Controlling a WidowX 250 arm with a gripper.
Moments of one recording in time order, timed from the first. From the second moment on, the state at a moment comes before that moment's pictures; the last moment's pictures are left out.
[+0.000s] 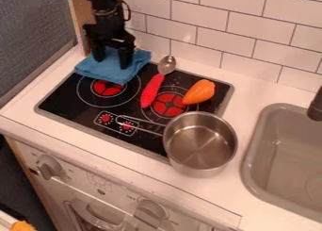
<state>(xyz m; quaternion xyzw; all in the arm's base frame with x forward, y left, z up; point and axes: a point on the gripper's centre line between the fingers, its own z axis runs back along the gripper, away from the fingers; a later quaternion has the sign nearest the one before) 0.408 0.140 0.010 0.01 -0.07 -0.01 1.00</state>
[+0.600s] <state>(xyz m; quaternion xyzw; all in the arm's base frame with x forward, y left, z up) 0.413 0.129 0.075 0.05 -0.10 -0.02 0.99</state>
